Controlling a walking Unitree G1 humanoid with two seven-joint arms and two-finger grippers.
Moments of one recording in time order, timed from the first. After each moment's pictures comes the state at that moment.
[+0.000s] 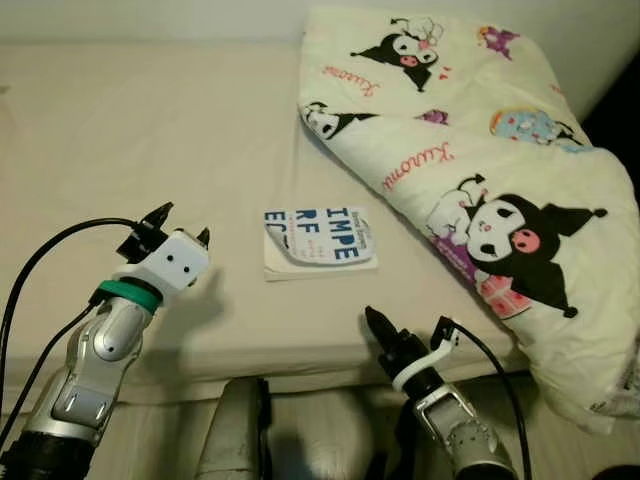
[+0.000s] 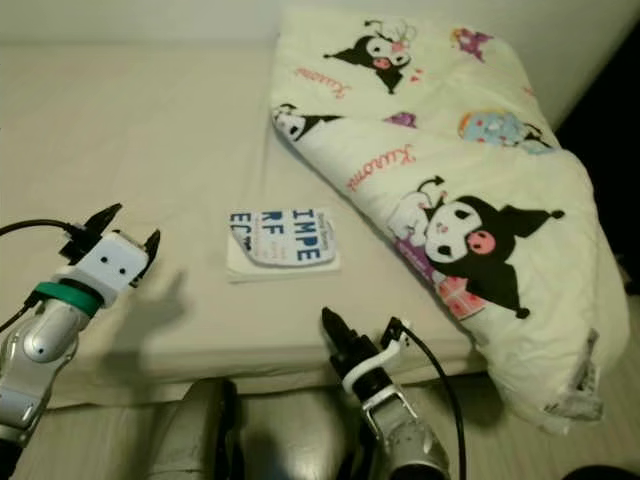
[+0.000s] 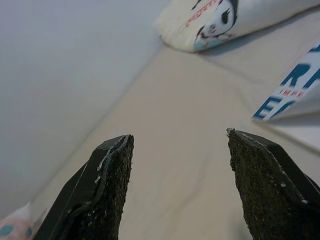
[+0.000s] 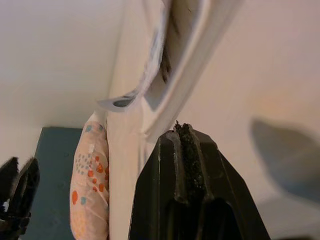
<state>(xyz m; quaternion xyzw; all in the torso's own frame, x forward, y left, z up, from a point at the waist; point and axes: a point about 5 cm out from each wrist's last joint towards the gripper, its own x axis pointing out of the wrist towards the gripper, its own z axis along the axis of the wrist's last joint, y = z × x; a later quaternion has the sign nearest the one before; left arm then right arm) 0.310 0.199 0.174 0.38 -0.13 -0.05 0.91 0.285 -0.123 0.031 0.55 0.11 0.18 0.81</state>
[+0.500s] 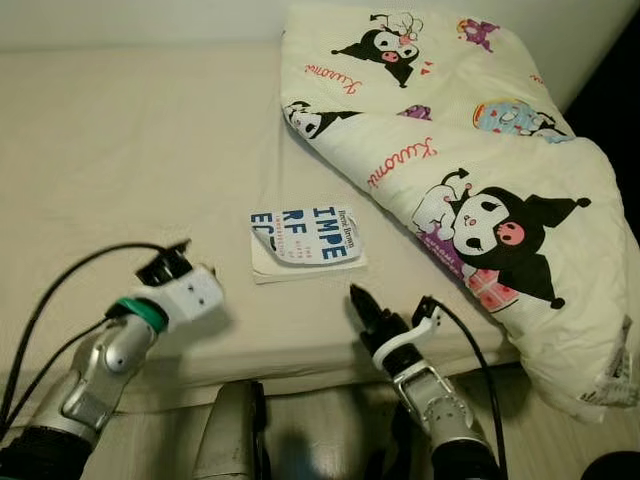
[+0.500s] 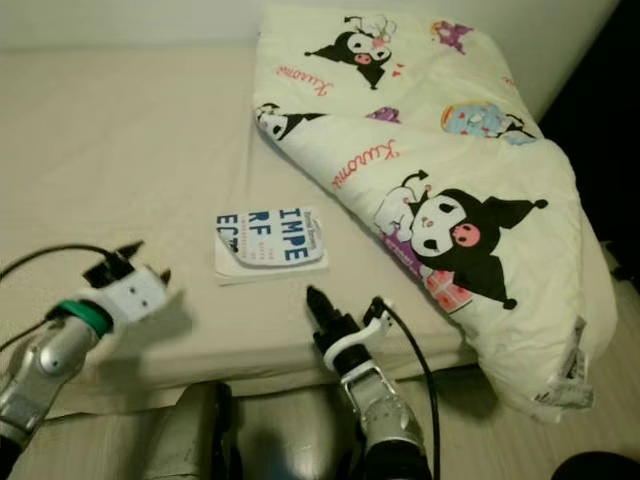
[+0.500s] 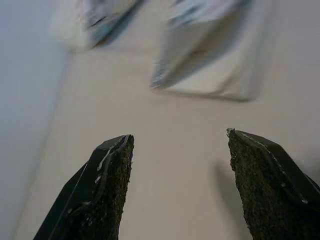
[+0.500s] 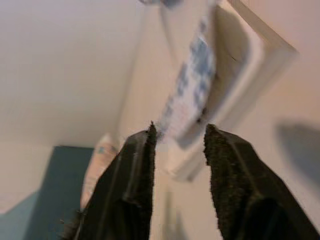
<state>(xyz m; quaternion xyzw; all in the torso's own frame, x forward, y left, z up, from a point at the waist) 0.309 0.188 0.112 0.52 -0.06 -0.20 0.83 0.310 -0.117 0.070 0.55 0.06 0.19 0.81</state>
